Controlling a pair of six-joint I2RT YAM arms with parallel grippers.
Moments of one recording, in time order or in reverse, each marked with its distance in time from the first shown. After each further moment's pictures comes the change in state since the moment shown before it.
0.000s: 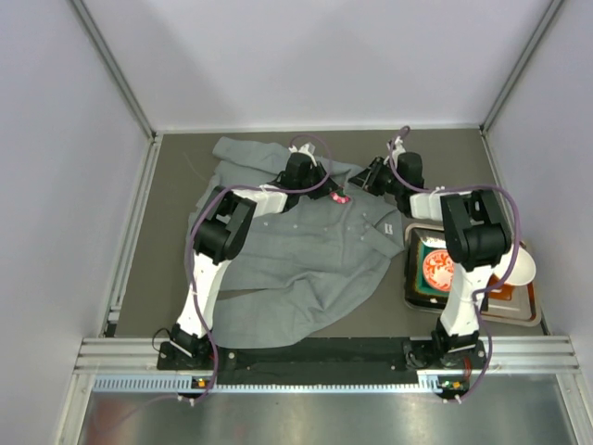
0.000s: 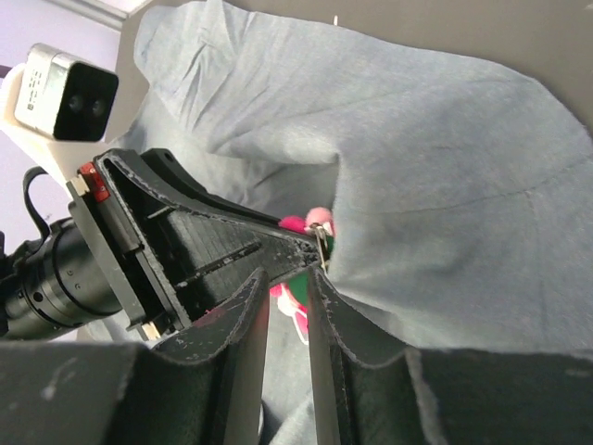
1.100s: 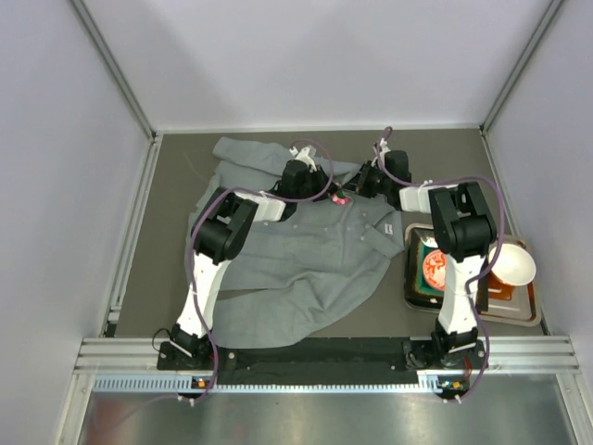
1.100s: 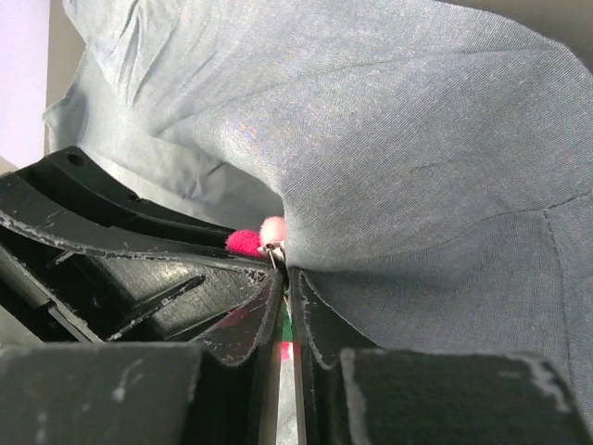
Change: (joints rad) left arm -0.001 0.000 -0.103 0.230 0.037 0.088; right arm 0.047 0.118 0.151 -0.167 0.010 -0.088
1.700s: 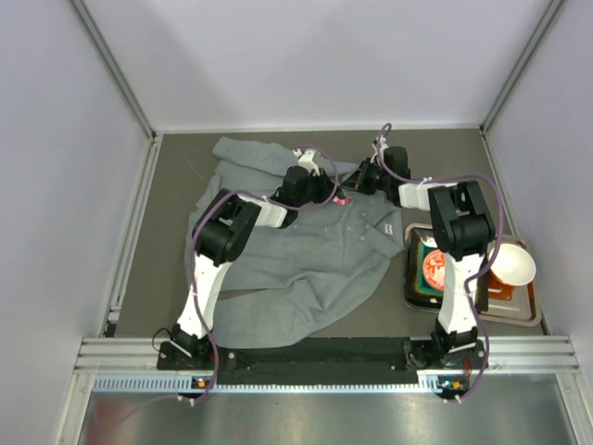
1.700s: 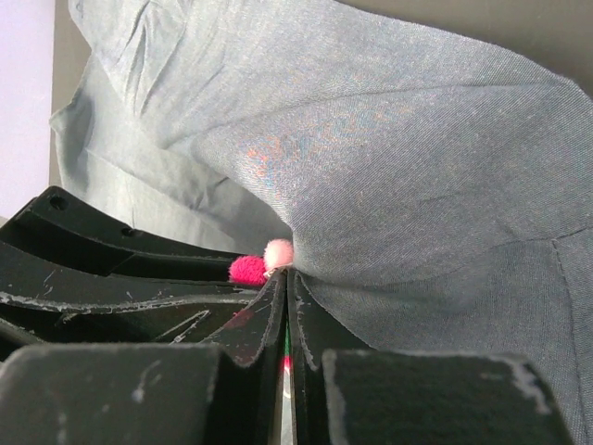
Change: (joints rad) left arm -0.026 -0.010 -0.081 0.163 -0.052 0.149; right arm 0.001 0.024 0.054 -0.041 -0.012 0.001
